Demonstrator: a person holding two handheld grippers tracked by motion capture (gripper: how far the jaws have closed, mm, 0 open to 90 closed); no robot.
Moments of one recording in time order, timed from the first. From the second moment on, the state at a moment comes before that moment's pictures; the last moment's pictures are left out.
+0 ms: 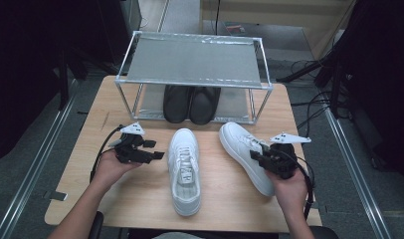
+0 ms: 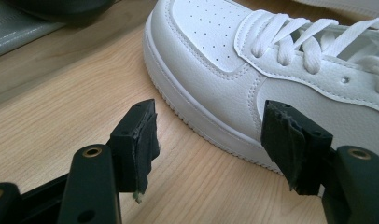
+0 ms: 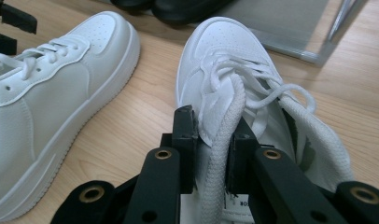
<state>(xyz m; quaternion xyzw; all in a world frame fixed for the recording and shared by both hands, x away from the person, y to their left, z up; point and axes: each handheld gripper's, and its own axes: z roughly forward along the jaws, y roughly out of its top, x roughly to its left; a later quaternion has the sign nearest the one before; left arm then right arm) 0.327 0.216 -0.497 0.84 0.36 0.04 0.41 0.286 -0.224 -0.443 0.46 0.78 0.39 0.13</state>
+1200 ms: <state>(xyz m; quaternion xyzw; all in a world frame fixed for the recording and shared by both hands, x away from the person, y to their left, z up) 0.327 0.208 -0.501 0.84 0.37 0.03 0.39 0.274 -0.163 -0.466 0.42 0.82 0.38 0.11</state>
